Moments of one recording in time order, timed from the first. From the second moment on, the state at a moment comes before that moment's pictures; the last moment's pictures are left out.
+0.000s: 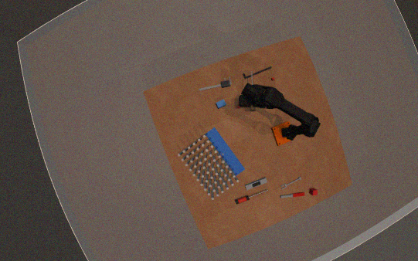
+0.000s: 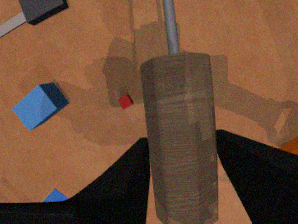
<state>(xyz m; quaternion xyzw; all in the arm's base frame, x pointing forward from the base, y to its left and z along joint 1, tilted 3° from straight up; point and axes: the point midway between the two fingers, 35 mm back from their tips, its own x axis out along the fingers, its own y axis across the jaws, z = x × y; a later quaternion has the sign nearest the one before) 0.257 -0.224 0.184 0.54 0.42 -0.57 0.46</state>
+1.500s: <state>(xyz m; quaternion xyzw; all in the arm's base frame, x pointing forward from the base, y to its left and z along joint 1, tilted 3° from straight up) 0.233 -0.314 0.195 0.63 -0.05 -0.76 0.14</state>
